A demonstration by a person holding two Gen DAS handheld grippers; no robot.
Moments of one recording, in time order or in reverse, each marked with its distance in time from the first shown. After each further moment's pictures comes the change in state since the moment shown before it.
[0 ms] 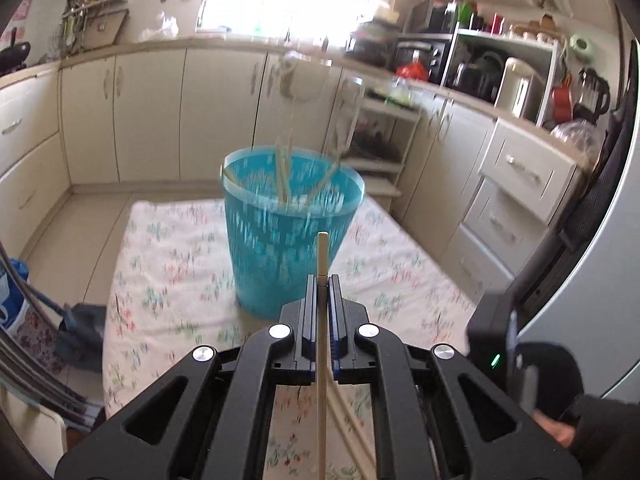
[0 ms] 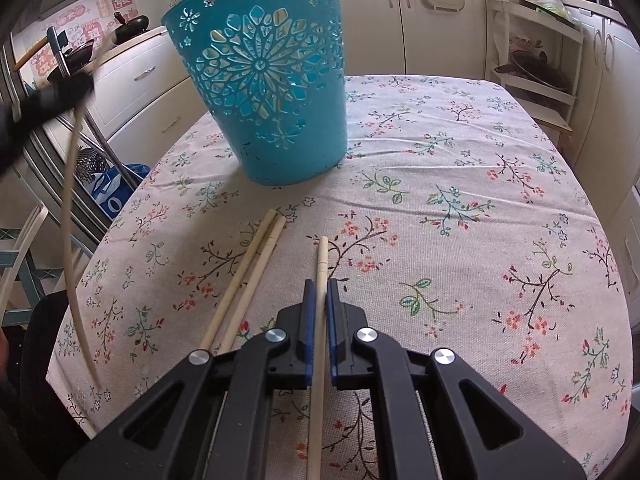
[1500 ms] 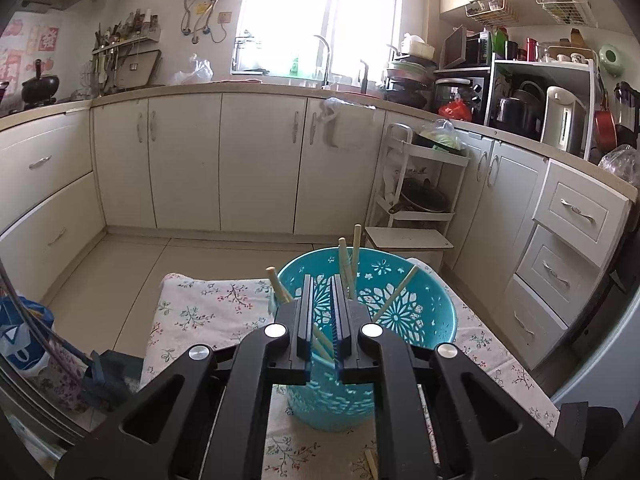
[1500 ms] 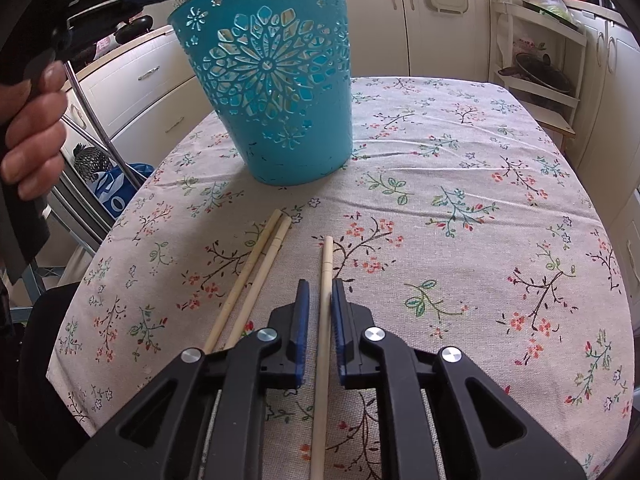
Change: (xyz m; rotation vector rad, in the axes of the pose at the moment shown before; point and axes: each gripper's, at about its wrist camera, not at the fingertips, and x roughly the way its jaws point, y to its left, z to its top) left arm 0.047 0.030 0.054 0.004 -0.144 0.180; right arm -0.002 0.002 -0.002 -0.013 -0.003 0.007
